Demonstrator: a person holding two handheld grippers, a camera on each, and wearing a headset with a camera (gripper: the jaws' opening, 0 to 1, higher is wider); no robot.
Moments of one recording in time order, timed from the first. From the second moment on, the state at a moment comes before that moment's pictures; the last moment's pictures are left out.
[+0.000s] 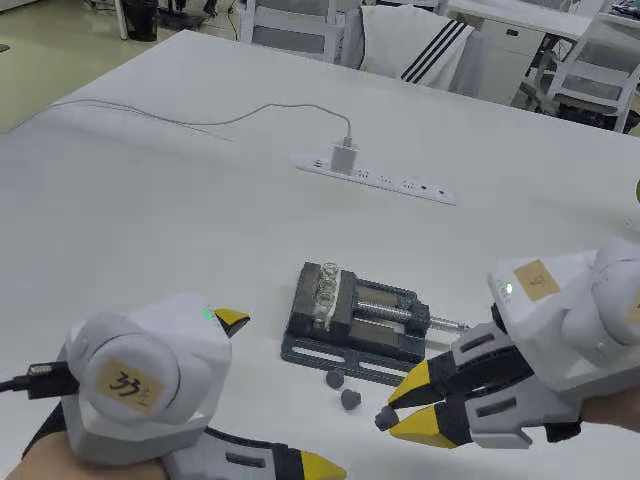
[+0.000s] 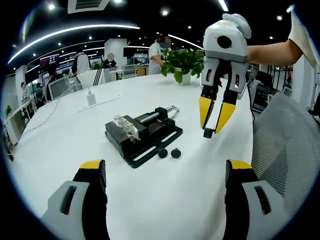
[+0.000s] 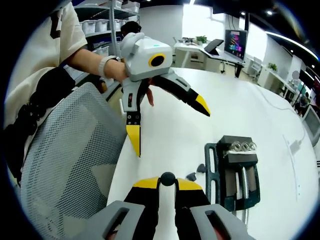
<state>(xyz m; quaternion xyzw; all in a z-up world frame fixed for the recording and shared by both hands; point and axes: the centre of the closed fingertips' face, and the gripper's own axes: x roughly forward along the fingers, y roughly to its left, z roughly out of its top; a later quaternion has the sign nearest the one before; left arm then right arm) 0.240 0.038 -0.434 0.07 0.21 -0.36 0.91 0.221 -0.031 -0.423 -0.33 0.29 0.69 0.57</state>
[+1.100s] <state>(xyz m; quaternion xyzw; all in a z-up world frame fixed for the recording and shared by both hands) 0.245 0.053 -0.429 0.05 0.21 -0.35 0.91 0.276 -0.017 -0.406 -0.30 0.31 0.68 0.60</state>
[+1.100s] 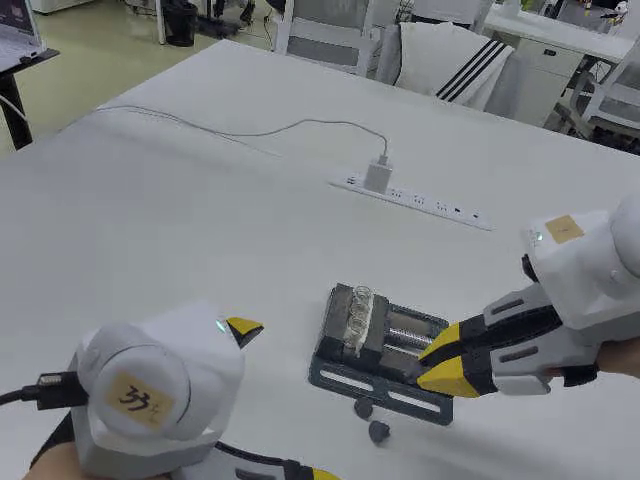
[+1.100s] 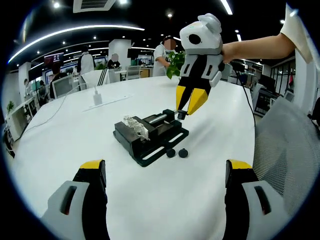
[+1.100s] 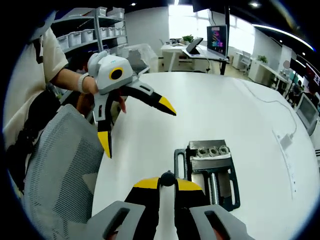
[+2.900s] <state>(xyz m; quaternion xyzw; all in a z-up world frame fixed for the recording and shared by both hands) 0.236 0.047 -0.418 0.07 0.21 -0.37 0.90 0.281 -0.023 -0.382 -0.29 0.28 0.67 0.62</state>
